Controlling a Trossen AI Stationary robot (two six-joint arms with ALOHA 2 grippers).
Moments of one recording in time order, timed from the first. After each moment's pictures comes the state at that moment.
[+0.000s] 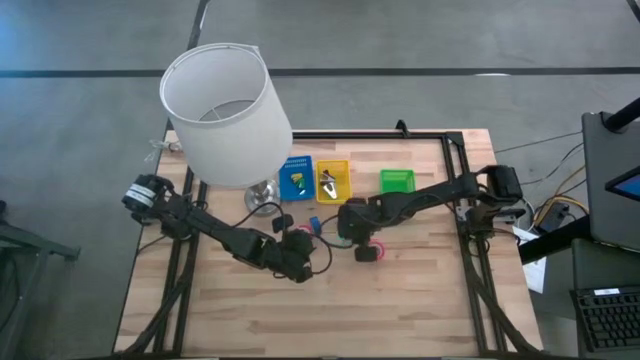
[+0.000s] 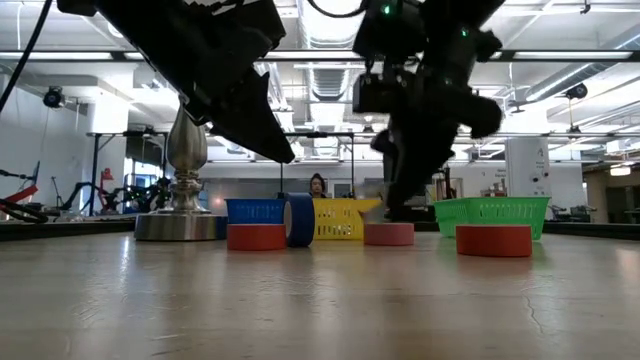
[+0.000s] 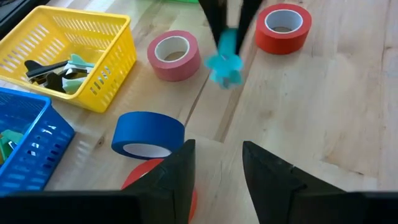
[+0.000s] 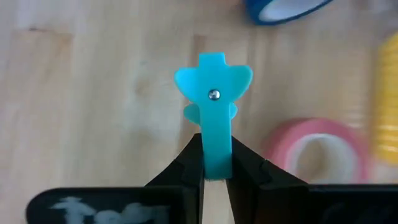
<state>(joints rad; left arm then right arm) -0.38 1.65 0.99 -0.20 -0.62 -0.50 0.06 1.77 1.10 -0.49 -0.03 -0.03</state>
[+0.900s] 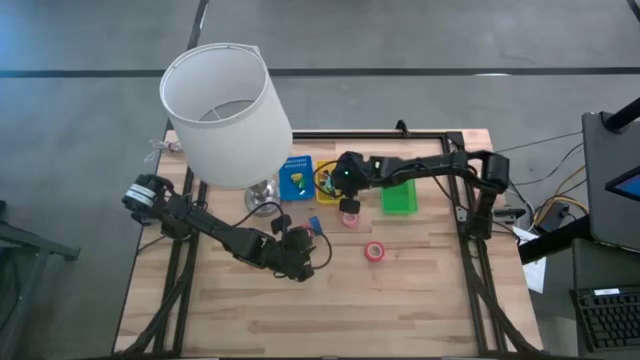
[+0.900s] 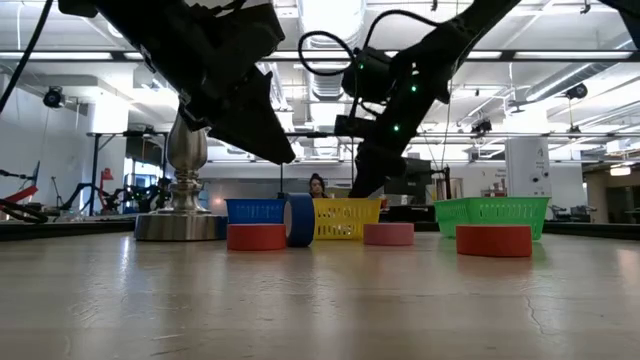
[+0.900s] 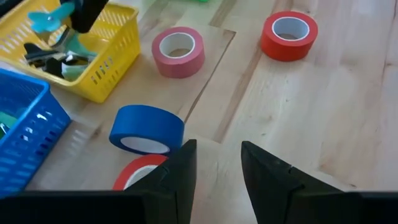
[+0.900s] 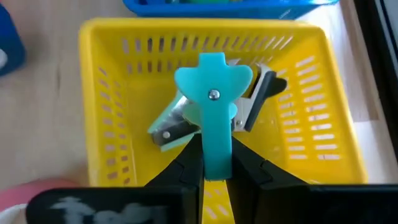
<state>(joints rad) -0.38 1.65 0.99 -0.20 -0.62 -0.60 -0.28 1.83 1.13 -0.26 0.10 -0.24</state>
